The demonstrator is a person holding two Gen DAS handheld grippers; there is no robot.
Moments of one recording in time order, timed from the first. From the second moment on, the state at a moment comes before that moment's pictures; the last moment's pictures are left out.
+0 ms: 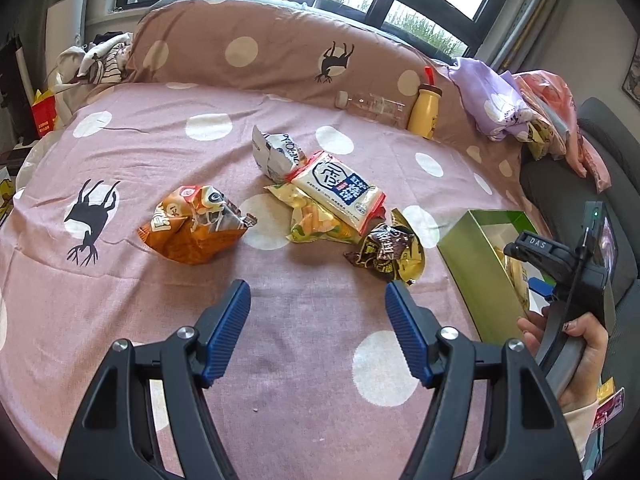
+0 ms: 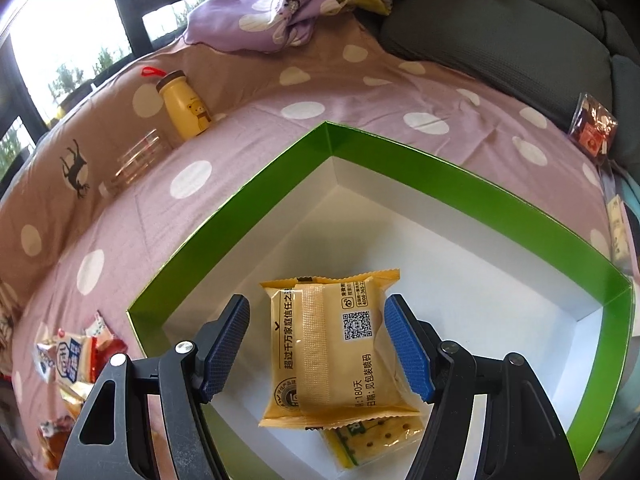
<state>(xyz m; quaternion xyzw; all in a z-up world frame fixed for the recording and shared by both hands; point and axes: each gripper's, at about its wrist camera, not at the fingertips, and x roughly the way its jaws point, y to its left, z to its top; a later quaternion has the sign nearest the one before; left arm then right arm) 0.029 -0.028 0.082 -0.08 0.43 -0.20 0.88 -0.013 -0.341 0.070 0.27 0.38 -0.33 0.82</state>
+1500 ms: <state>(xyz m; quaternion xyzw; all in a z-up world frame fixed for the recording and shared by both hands) 0.094 0.055 0.031 -0.16 0.49 -0.08 0.86 0.115 -0.100 0.088 0.19 0.51 0.20 0.81</state>
